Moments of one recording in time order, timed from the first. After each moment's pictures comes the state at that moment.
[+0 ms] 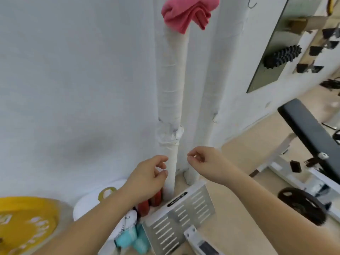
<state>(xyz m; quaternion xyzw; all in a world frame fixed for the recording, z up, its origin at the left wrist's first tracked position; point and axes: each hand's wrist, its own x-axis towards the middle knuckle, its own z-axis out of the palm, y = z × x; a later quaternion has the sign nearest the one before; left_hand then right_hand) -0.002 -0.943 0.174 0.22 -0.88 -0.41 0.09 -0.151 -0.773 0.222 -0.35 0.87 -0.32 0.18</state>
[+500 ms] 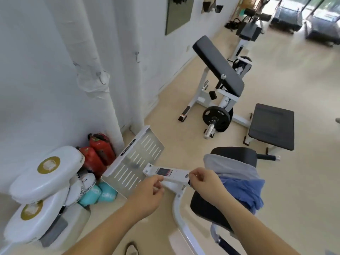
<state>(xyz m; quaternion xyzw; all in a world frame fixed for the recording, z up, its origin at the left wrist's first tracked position) 0.158 -0.723 0.046 0.10 -0.86 -0.48 -0.17 0.096 -0.503 0.082 0.01 0.90 -0.37 0.23</state>
